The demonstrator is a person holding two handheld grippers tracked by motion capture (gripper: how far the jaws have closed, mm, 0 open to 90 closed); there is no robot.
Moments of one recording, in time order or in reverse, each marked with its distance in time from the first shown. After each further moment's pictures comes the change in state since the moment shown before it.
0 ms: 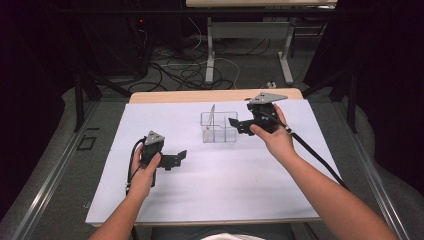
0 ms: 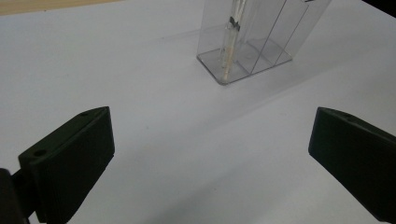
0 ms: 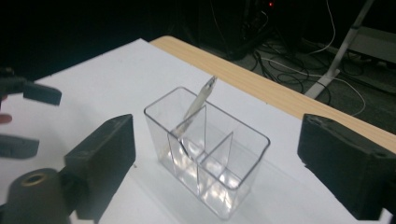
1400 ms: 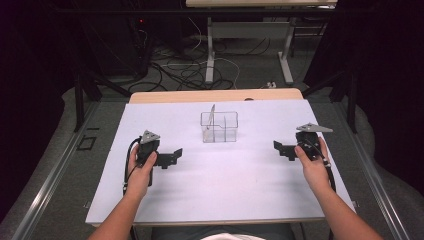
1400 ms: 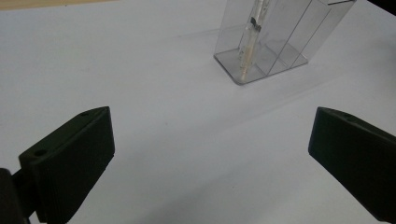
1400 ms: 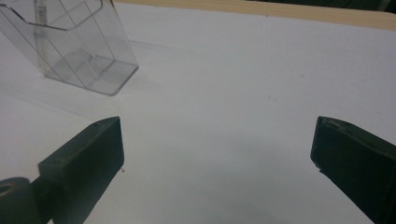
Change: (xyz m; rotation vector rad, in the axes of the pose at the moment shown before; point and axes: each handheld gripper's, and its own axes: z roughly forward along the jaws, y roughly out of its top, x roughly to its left) left arm 0.011 -0.002 -0.003 0.003 0.028 -0.037; right arm -0.067 -0.128 -0.065 0.090 -0.257 0.259
